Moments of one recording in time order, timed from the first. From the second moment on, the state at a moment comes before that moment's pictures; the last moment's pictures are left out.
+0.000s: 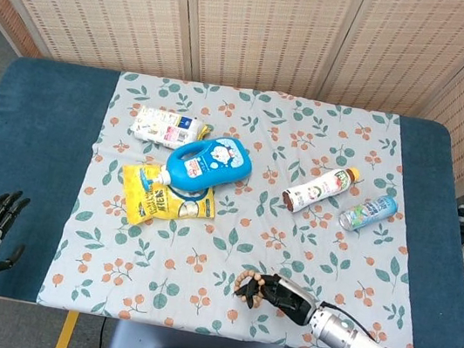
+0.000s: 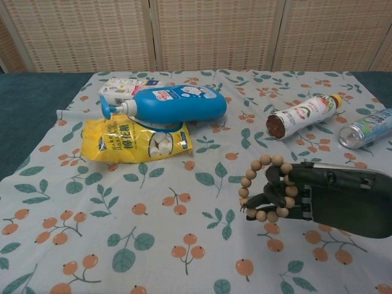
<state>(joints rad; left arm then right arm) -0.12 -1.16 0.00 -1.57 1.55 1.46 0.09 0.72 -1.49 -0.34 -1.29 -1.83 1.22 1.95</state>
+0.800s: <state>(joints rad) -0.11 -1.15 0.00 -1.57 1.56 1.47 0.08 0.68 -1.45 -0.25 -1.33 -1.70 1.19 1.32</state>
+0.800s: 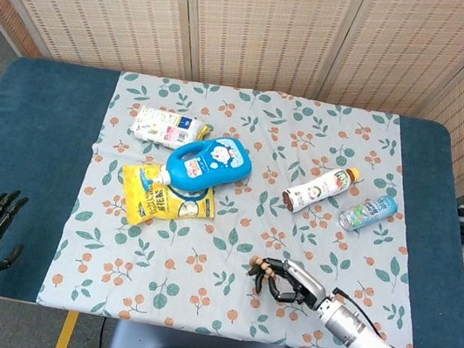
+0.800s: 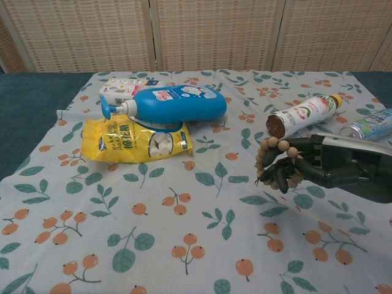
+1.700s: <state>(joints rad) -0.12 -1.16 0.00 -1.58 1.56 1.47 0.08 0.61 -1.47 -0.15 -1.11 -1.62 1.03 -0.17</state>
